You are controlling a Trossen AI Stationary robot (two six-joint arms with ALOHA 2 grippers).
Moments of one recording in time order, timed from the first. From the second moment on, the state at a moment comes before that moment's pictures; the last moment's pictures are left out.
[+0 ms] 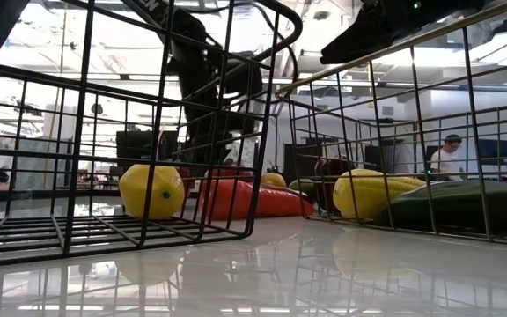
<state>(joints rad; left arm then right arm) 0.27 1.90 1.28 -0.66 -0.14 0.01 -0.07 1.07 0.77 -0.05 0.18 -0.15</state>
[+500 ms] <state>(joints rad) 0.23 1.89 1.37 -0.88 -0.17 0.10 -0.05 1.07 0.77 -0.09 0.18 -0.12</state>
